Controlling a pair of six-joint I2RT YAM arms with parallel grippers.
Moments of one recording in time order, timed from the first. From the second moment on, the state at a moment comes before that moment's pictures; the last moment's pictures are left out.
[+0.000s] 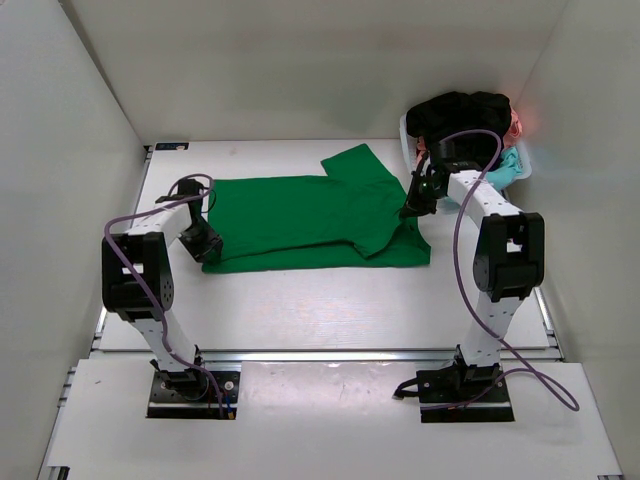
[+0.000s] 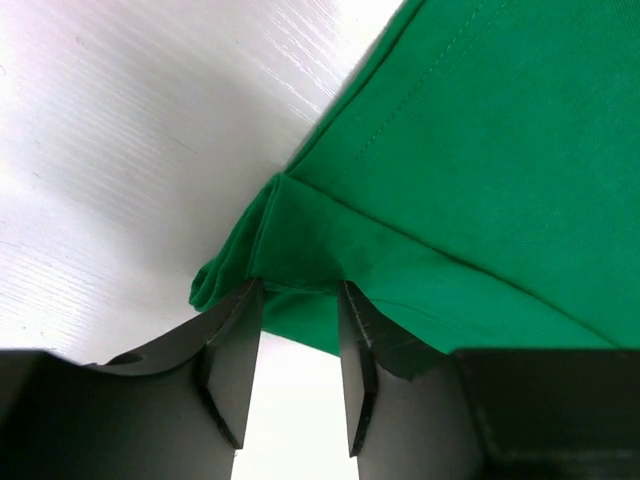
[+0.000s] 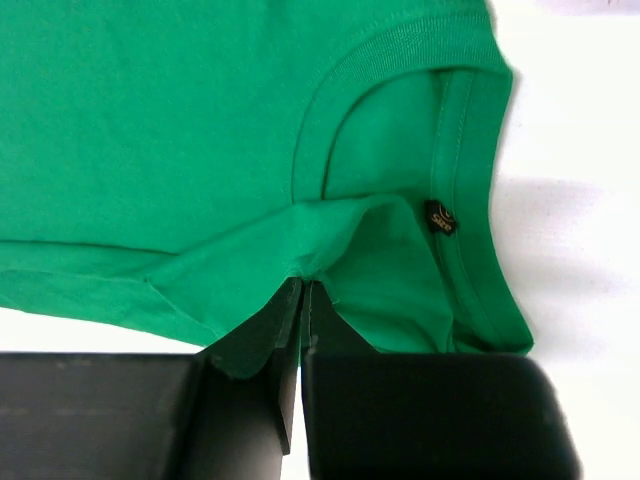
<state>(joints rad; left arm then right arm) 0.03 1.77 1.16 -0.72 -0.09 -0.65 0.09 1.92 1.51 -0.66 -0.28 0.36</state>
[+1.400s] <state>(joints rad) 0.03 1.84 1.26 -0.80 -0.12 -0.62 0.07 1.97 1.57 -0.66 -0.28 0.37</state>
